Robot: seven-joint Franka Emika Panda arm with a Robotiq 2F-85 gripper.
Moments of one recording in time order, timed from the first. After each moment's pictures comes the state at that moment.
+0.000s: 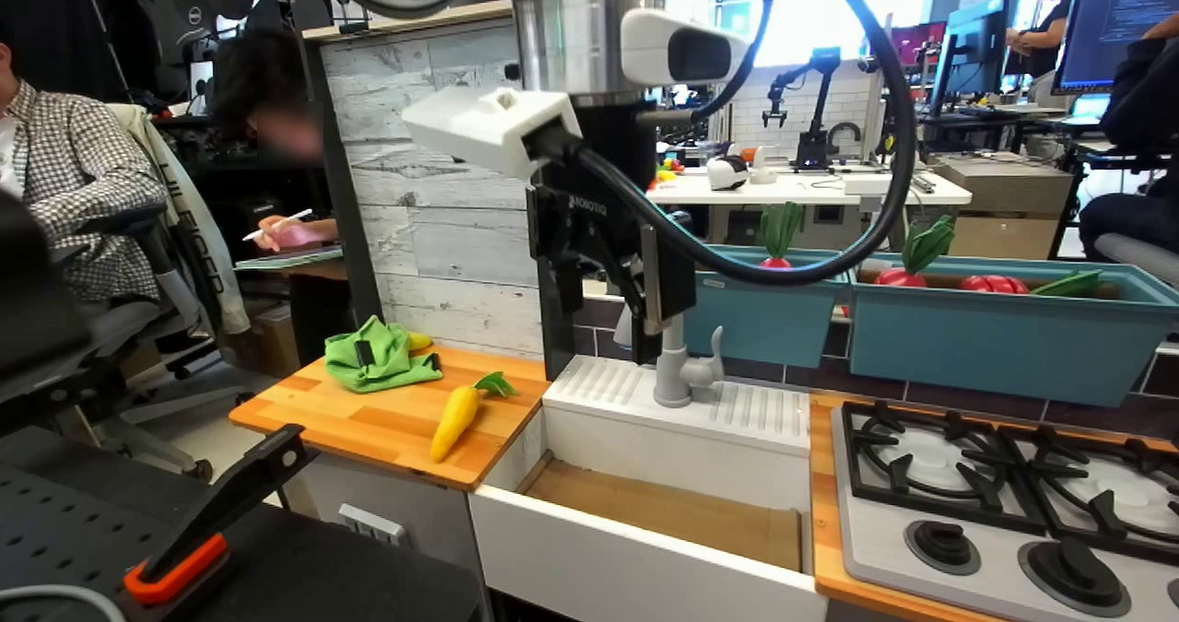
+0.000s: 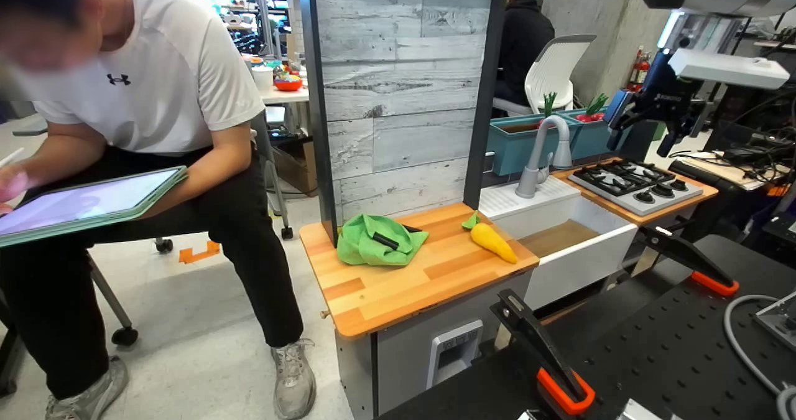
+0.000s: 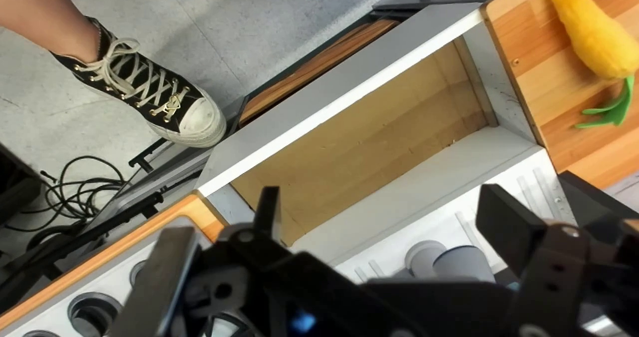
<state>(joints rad) -0.31 0.50 -0.20 -2.12 0.29 2.63 -0.20</state>
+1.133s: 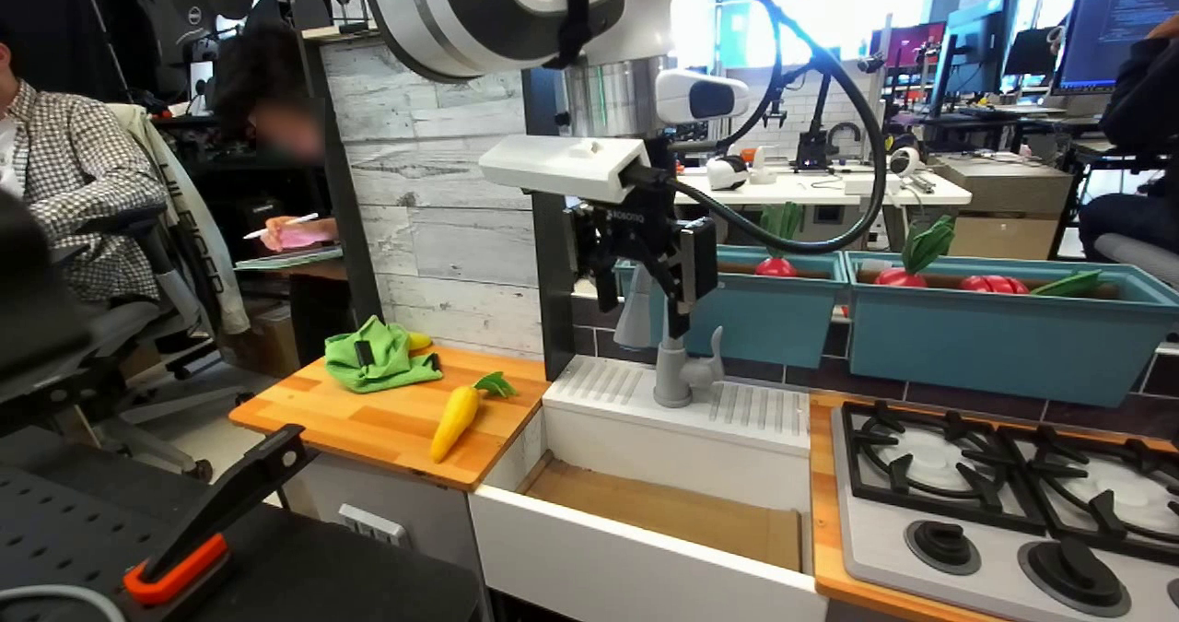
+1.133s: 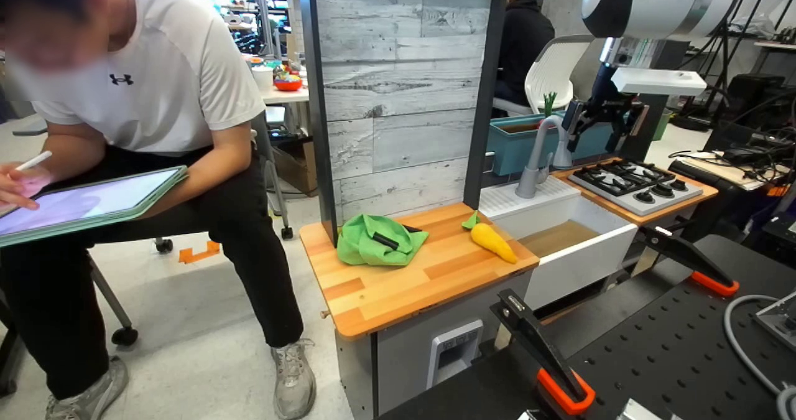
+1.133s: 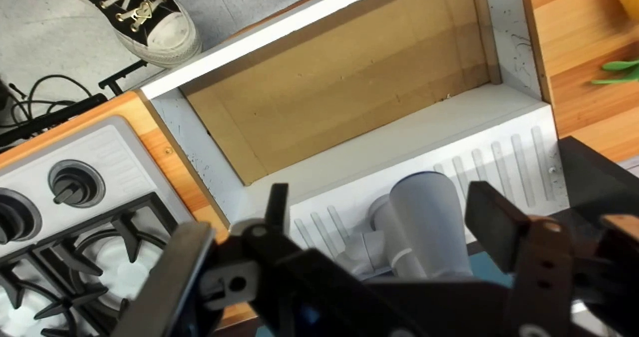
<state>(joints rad) -0.31 0.70 -0.15 -1.85 0.17 2.63 -0.17</state>
